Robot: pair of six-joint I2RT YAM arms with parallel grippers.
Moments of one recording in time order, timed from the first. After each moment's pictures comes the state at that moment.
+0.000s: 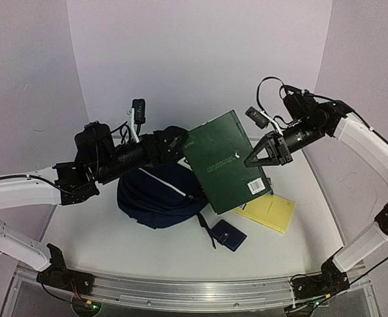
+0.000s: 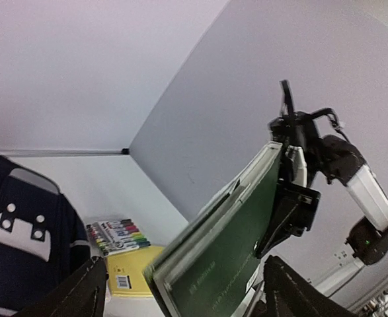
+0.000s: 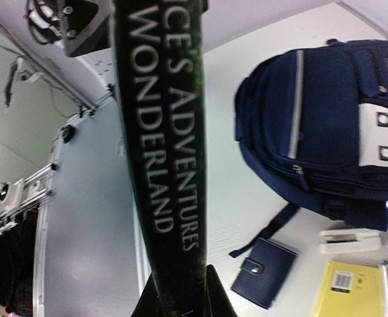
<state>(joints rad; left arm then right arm) -1.01 1.23 0.94 0.36 -0.05 -0.61 0.47 1.49 1.59 -1.10 -0.93 -0.41</state>
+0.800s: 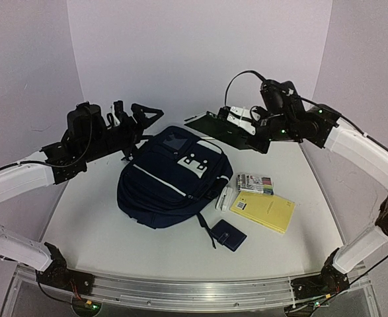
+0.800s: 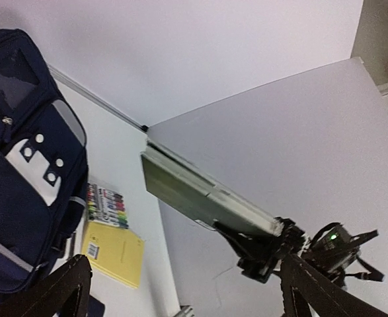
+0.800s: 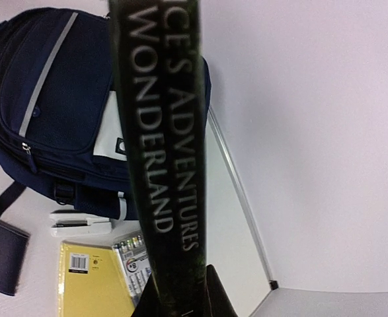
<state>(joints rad) -0.76 1.21 1.04 0.08 0.09 -1.16 0.75 1.50 1.60 -0.71 0.20 -0.75</state>
